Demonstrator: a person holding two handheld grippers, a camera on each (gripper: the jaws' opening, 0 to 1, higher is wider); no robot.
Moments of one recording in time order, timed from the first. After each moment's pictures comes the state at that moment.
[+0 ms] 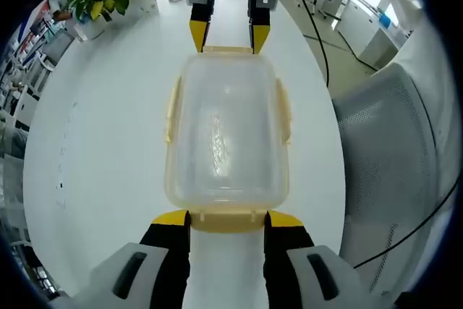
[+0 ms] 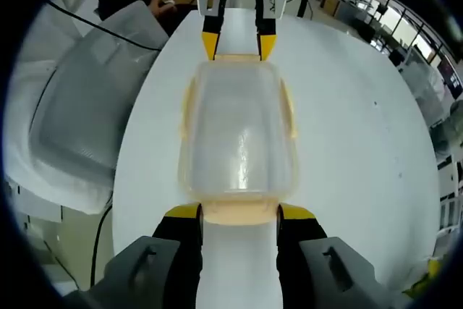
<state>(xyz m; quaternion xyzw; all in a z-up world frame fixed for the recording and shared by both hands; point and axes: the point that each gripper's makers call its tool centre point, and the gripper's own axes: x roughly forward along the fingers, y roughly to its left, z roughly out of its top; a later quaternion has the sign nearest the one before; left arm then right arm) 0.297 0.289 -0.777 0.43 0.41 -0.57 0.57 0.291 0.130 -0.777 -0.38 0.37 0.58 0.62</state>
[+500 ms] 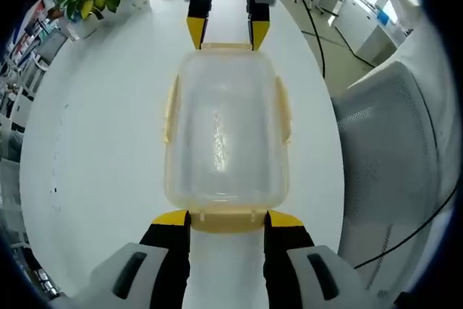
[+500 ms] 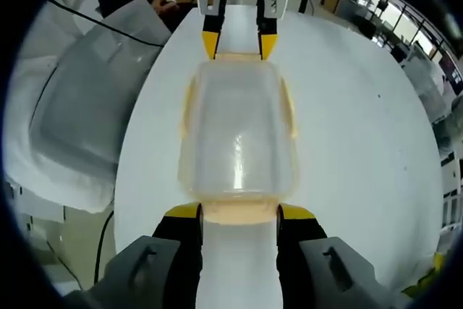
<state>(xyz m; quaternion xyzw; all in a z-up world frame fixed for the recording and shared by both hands) 0.288 0.283 -0.785 0.43 0.42 -0.57 0.56 0.282 0.124 -0.789 -0.38 0.38 0.58 0.61</state>
